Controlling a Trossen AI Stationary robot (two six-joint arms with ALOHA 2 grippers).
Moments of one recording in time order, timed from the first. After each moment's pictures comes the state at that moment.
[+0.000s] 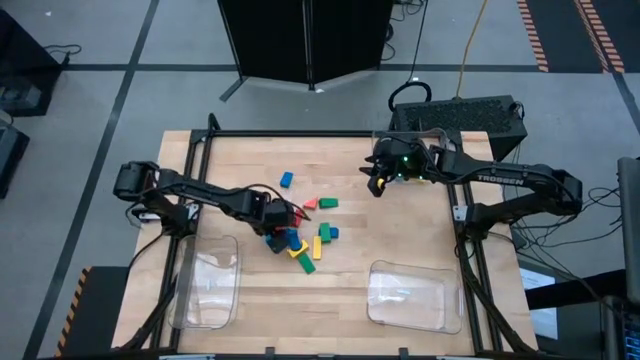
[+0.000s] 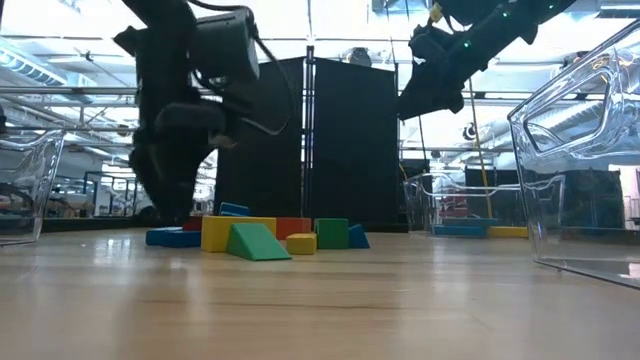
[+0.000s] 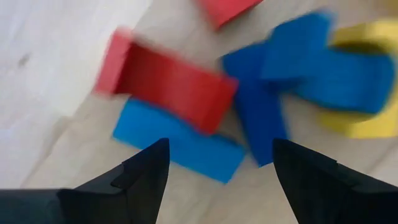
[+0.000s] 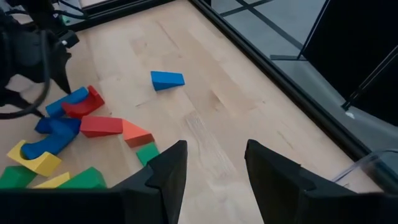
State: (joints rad) left arm -0.04 1.59 0.91 -0.70 0.03 -0.73; right arm -0.33 1.20 0.88 -0.26 0.10 0.17
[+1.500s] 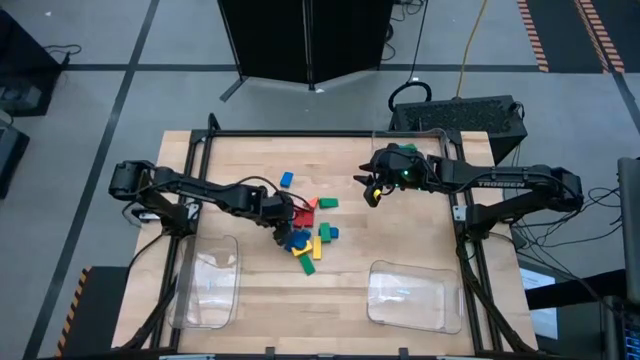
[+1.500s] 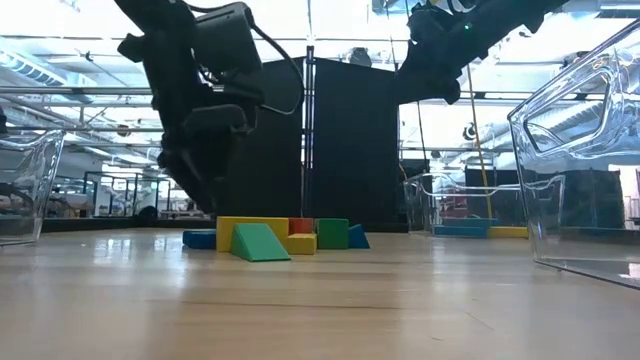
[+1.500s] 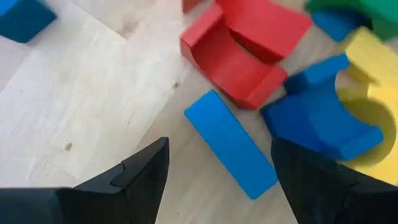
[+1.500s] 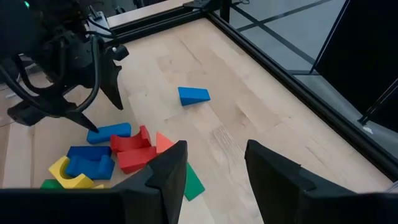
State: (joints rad) left arm 0.01 1.55 0.86 -0.51 -0.09 -0.61; right arm -0.20 1.20 0.88 -0.20 0.19 0.25
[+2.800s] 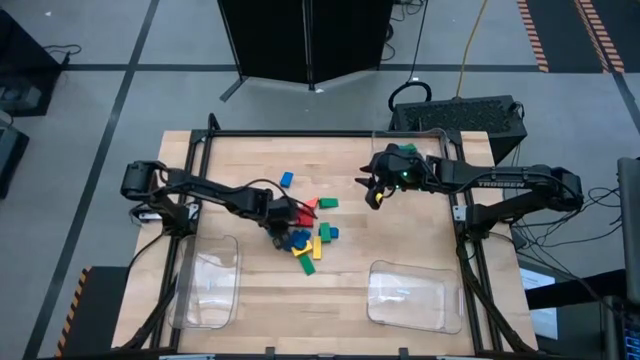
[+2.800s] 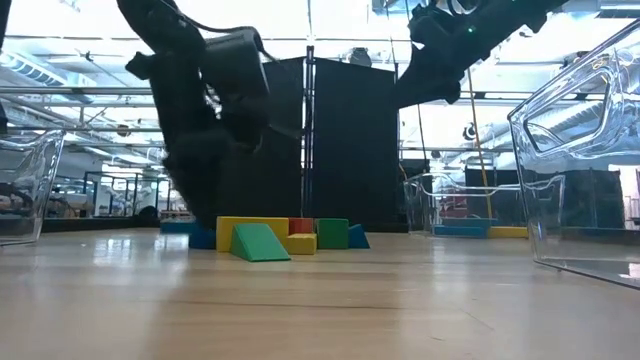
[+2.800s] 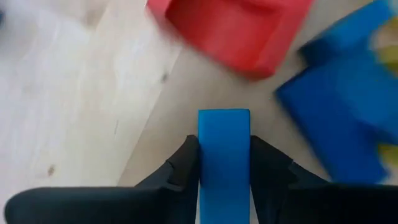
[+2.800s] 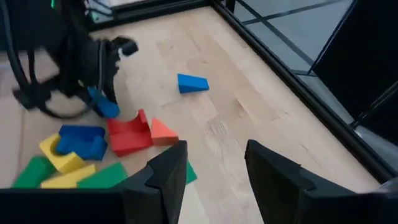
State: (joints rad) left arm 0.02 1.63 0.86 -0.48 -0.04 -0.41; right arm -0.19 1.20 0.88 -0.24 0.18 0.16
